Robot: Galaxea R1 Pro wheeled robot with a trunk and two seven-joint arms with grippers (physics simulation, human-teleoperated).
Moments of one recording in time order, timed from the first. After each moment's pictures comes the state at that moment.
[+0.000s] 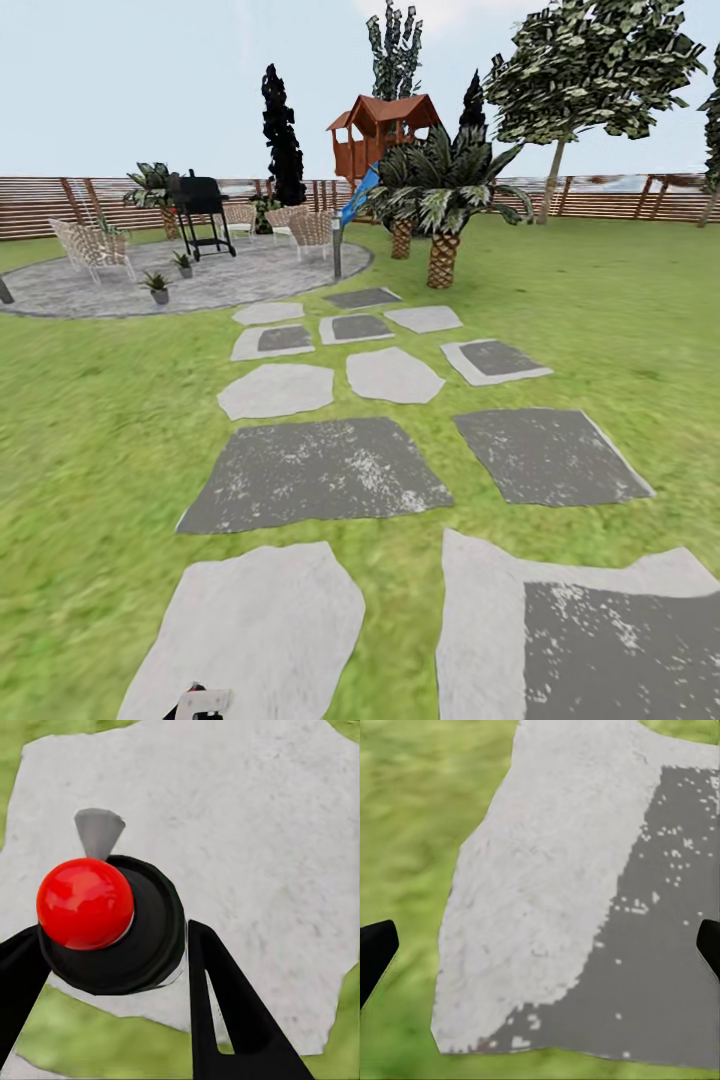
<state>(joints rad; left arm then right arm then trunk) -0.30 0.04 0.04 -0.23 0.00 -0.39 0.03 -0.17 -0.08 -0.01 -0.30 0.00 -0.51 0.00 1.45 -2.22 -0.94</state>
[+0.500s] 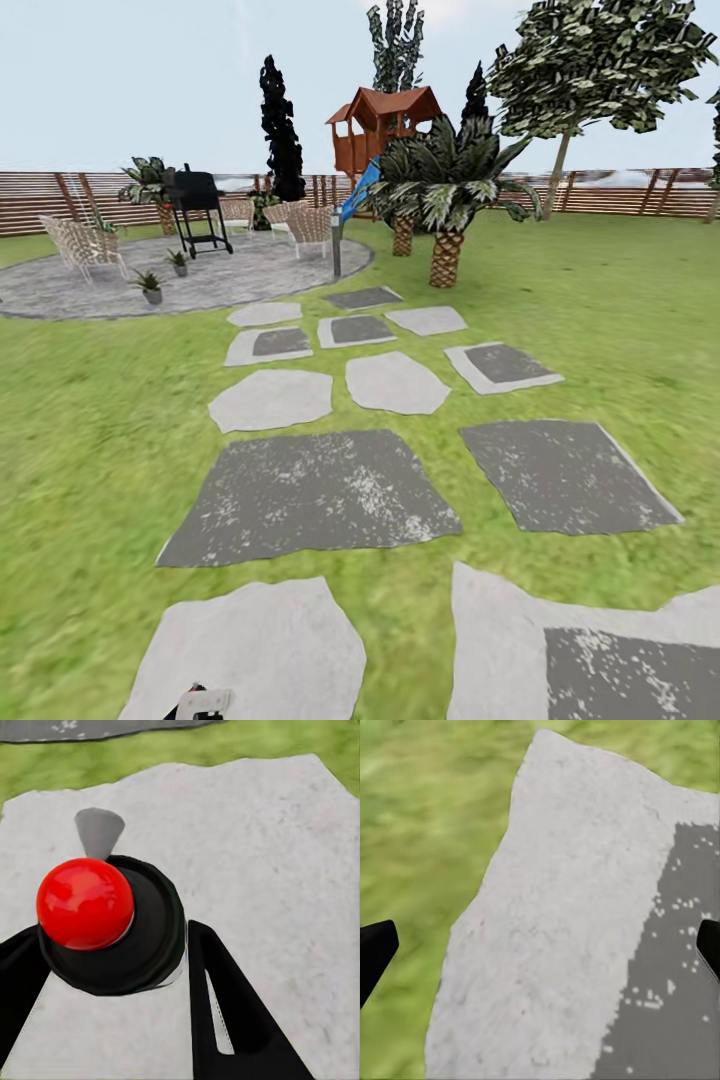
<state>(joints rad) -0.30 0.04 0.04 -0.23 0.00 -0.39 0.03 -0.17 -0.08 -0.01 -0.30 0.00 -0.51 0.00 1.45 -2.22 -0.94</state>
